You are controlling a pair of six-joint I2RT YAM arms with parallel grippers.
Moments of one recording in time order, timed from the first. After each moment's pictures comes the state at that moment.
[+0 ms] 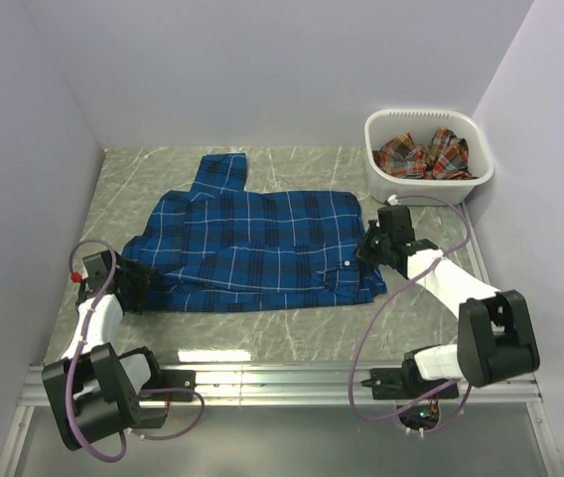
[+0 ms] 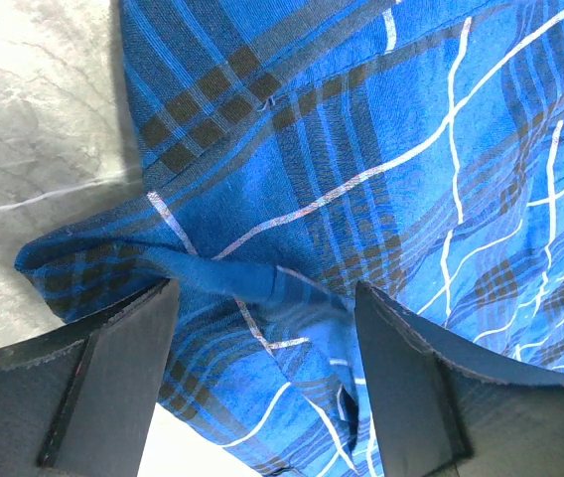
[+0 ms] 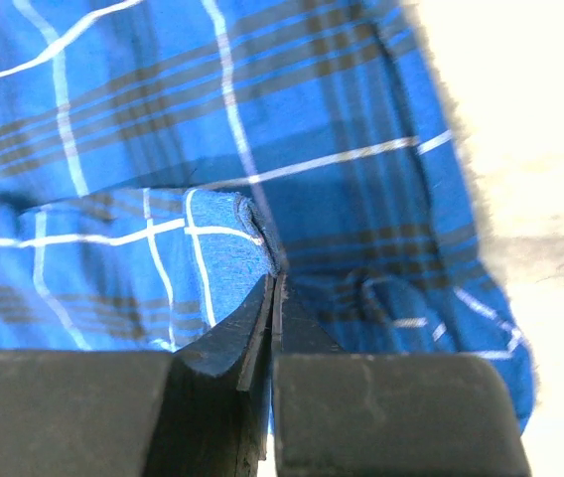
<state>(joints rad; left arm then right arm) 0.39 1.04 0.41 -0.32 0.15 -0.93 0.23 1.32 0.72 -0.22 -0.06 0.60</state>
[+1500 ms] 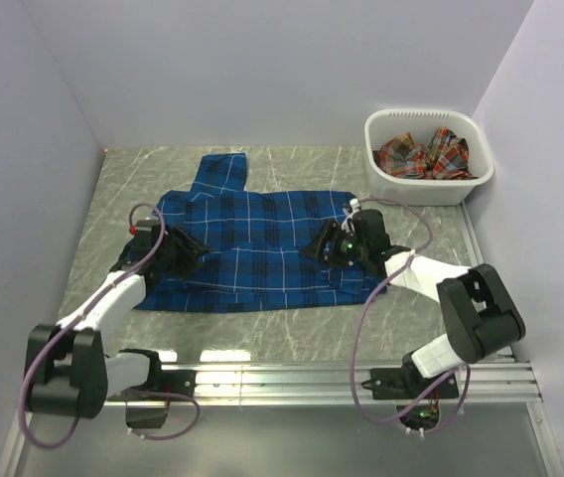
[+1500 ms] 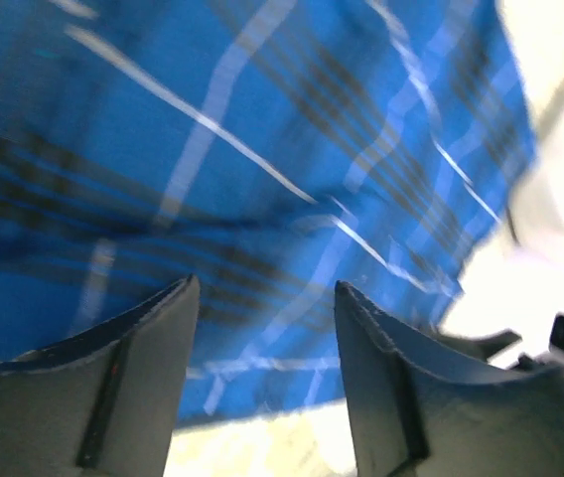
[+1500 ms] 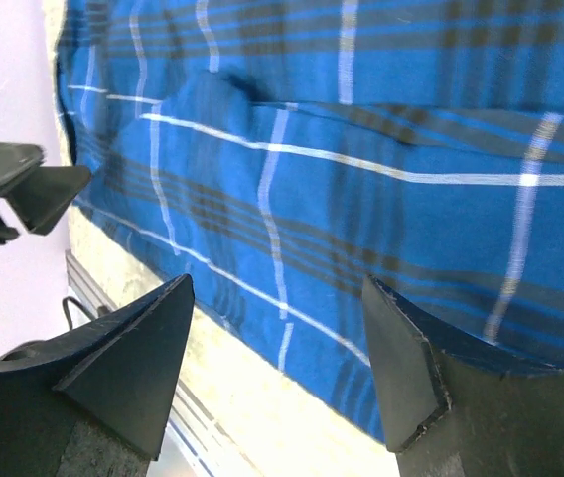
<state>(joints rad) -0.11 1.16 0.58 -0.15 0.23 -1.03 0.40 1.48 0.68 0.16 -0.43 0.77</state>
